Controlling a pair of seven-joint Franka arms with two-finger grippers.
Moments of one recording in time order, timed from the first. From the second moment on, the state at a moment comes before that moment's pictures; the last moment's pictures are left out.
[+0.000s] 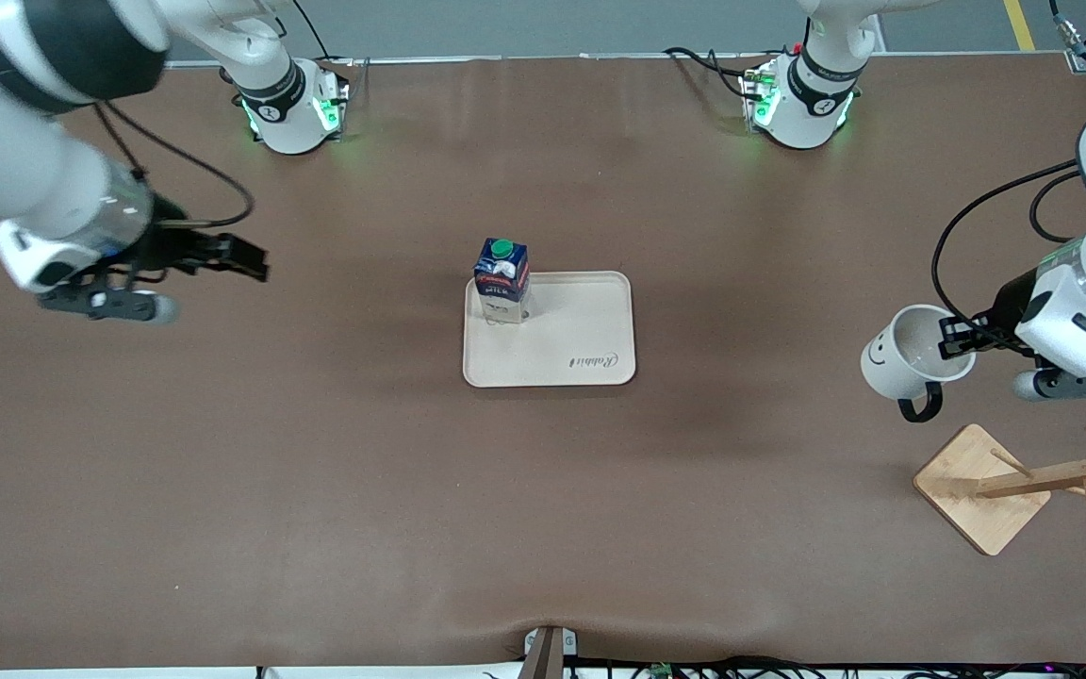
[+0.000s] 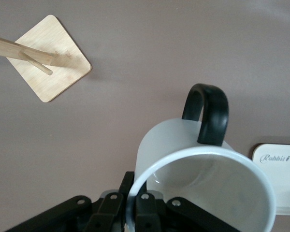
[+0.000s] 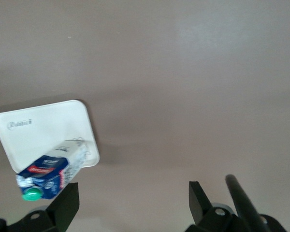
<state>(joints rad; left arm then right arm) 0.11 0.23 -0.20 -1.47 0.00 1.68 -0.14 0.30 0.12 -0.01 -1.54 0.14 1.56 0.43</state>
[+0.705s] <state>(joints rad) 0.14 0.23 -0.19 -1.42 0.00 1.56 -0.14 0.58 0.12 -0.01 -1.73 0.14 1.85 0.70</state>
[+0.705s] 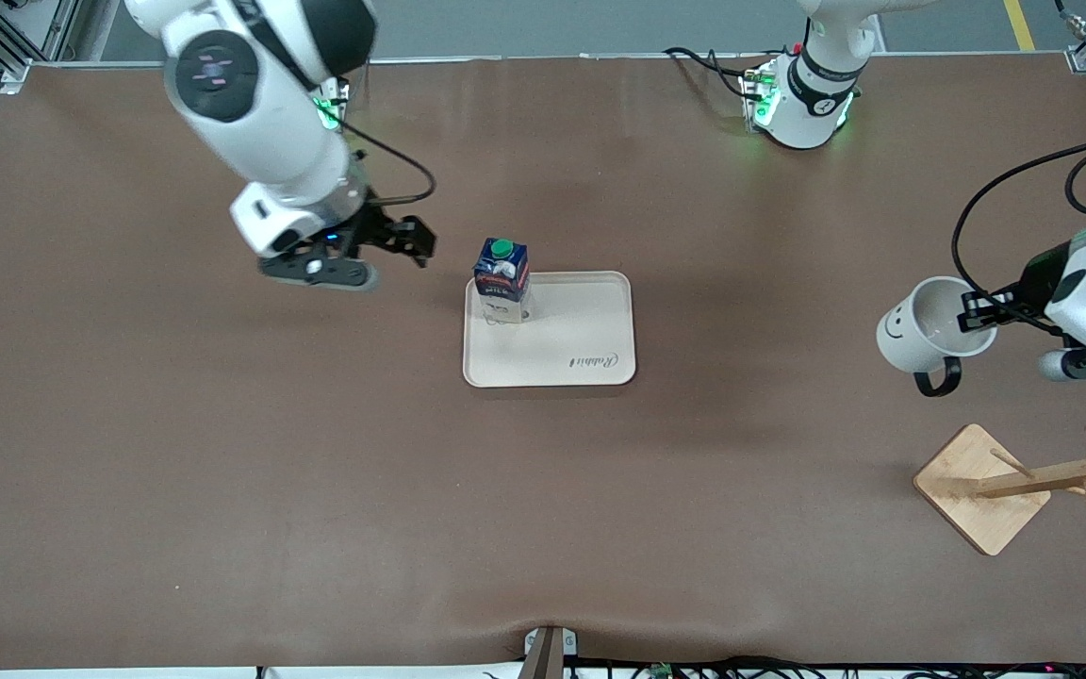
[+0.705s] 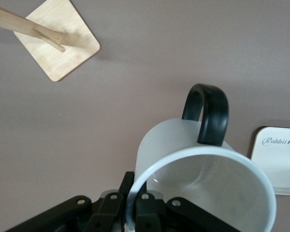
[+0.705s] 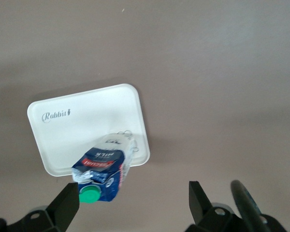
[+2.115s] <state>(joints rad) 0.36 0.32 -0.17 -1.41 0.00 1.77 0.21 0.82 0.30 -0.02 -1.91 0.11 2.20 1.03</state>
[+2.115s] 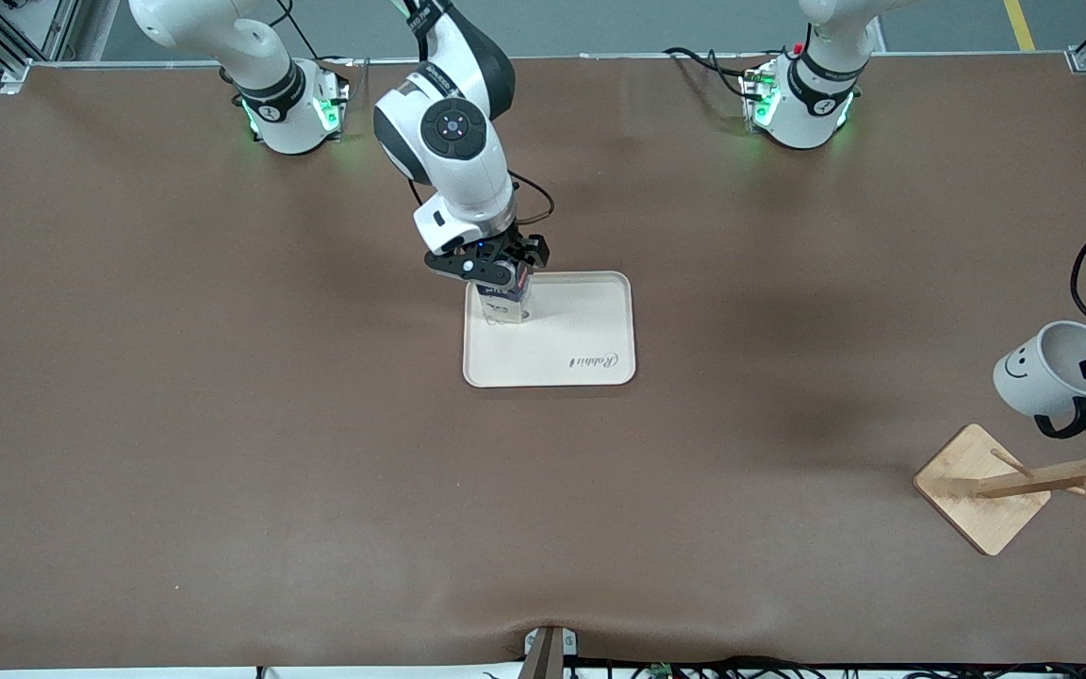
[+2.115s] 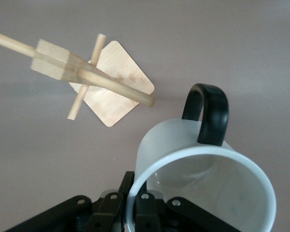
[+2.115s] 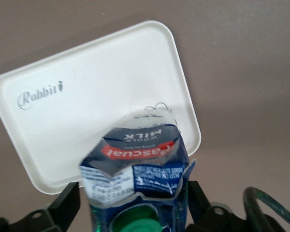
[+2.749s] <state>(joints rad) 0.40 0.37 -0.17 -1.39 0.00 1.83 0.26 0.73 0.30 -0.04 -1.69 0.09 1.88 1.03</state>
